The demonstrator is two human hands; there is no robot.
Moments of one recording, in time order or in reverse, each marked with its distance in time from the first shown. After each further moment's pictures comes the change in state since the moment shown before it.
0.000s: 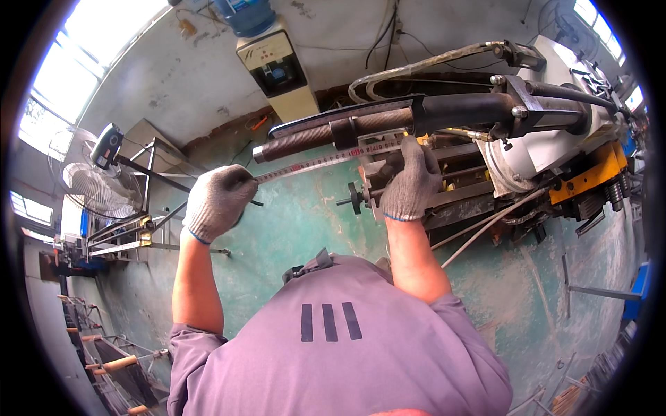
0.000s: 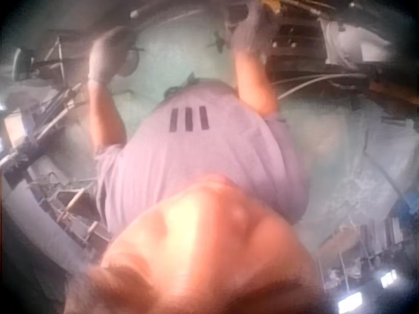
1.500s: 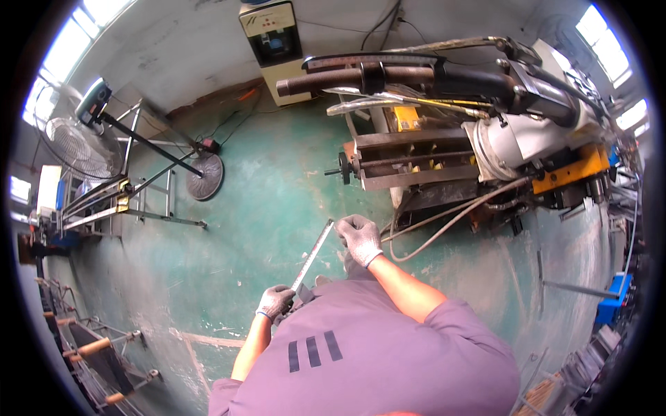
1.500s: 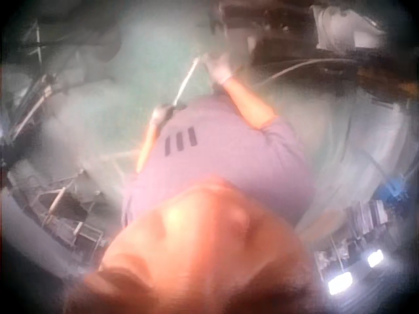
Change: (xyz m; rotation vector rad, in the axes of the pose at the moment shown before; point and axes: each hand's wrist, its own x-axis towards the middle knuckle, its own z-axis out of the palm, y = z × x) left_hand -0.357 -0.160 0.301 -0.716 -0.496 -0.994; right_hand -0.122 0.151 -0.209 -0.965 -0.470 0.438
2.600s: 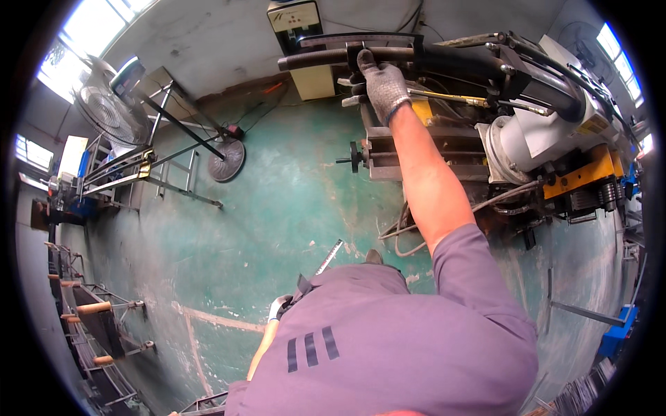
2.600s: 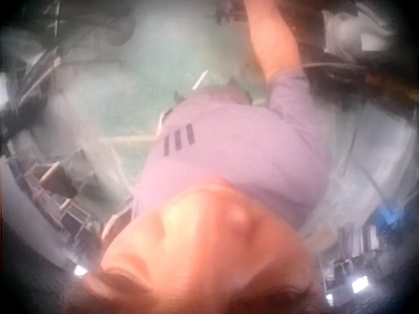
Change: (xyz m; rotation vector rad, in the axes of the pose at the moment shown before) left_hand 0.017 -0.233 0.074 -0.009 0.172 0.232; right_hand 0.083 -0.284 -0.064 0.202 -0.111 -0.445
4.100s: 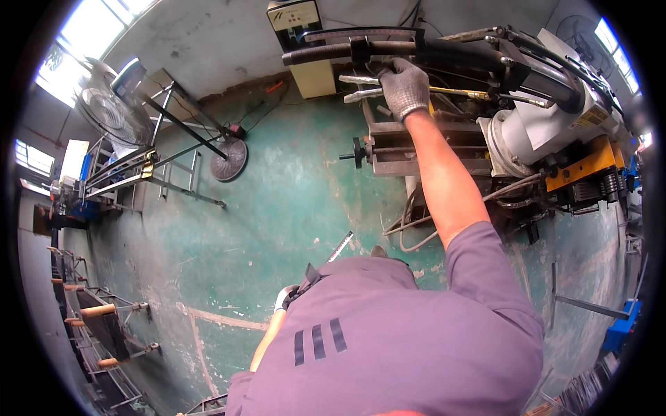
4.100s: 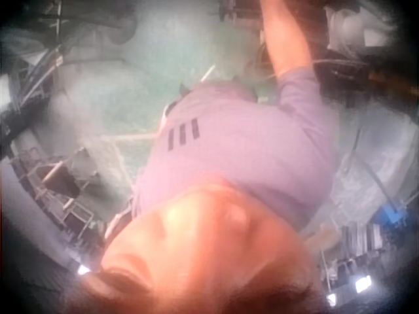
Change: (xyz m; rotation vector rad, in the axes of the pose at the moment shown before) left_hand 0.067 -0.023 0.004 0.242 -0.126 0.150; right_hand -0.032 -0.014 -0.030 -0.655 0.301 -0.373
